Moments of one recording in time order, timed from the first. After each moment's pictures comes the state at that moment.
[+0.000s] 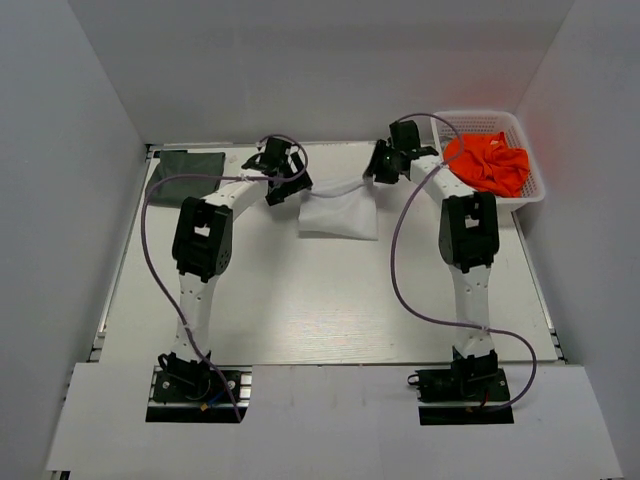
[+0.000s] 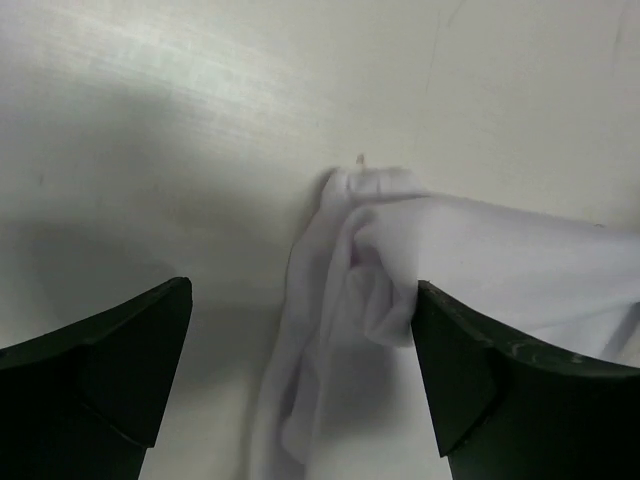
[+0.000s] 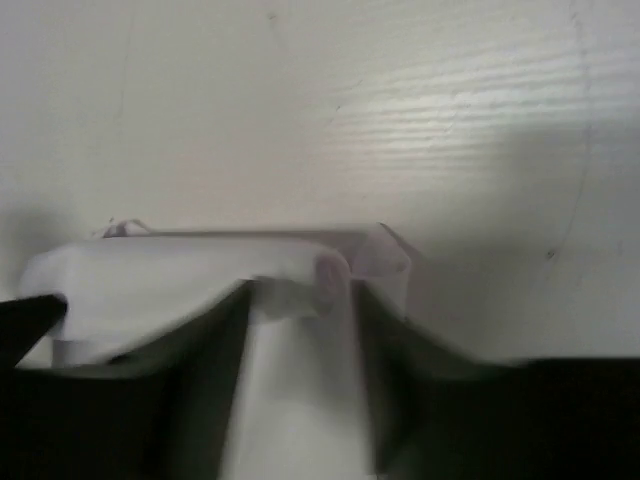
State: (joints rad) left arm -0.37 2.24 1.79 -0.41 -0.06 -0.72; right arm 0.28 2.27 1.91 -0.43 -0.17 0.50
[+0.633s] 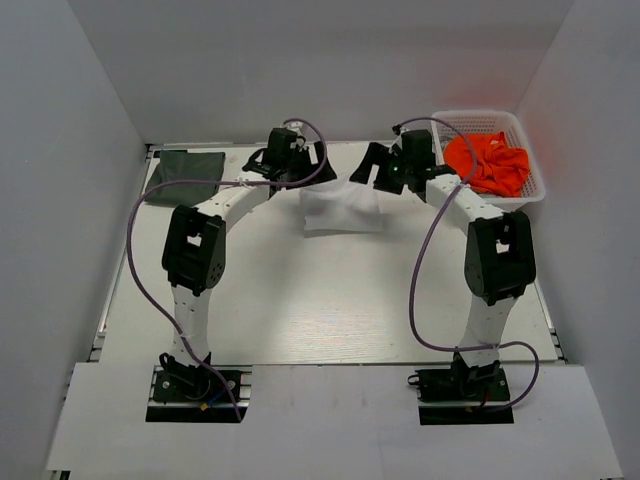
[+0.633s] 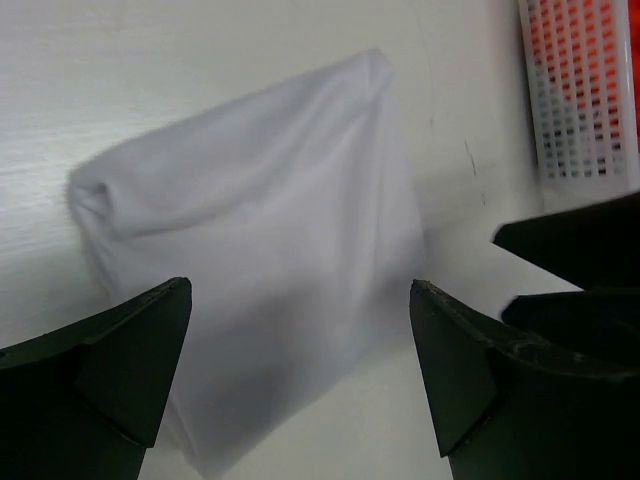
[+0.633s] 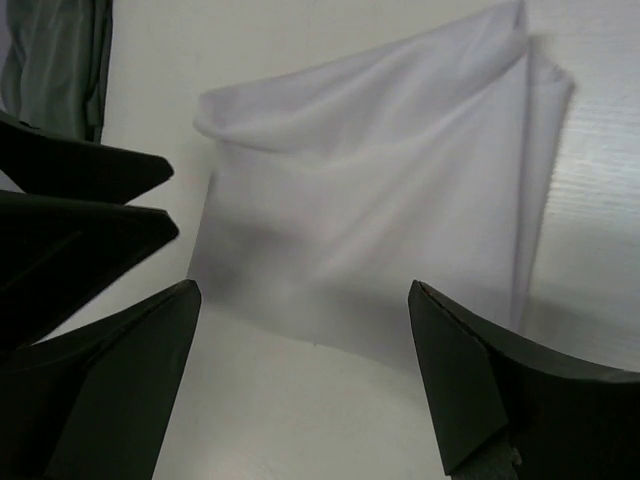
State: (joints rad) left arm -0.42 2.10 1.73 -0.21 0.18 -0.52; right arm 0.29 1.91 1.51 -0.23 -0.33 0.49
